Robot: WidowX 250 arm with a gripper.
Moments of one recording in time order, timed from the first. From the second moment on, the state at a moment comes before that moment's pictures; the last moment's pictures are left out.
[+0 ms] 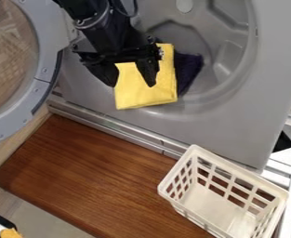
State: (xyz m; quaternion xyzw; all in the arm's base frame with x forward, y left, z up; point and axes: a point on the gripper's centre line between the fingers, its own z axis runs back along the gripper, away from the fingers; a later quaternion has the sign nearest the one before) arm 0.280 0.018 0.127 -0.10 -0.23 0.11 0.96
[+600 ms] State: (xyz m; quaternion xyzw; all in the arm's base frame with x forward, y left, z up) arm 0.281 -0.016 0.121 -0.11 -0.20 0.06 0.97
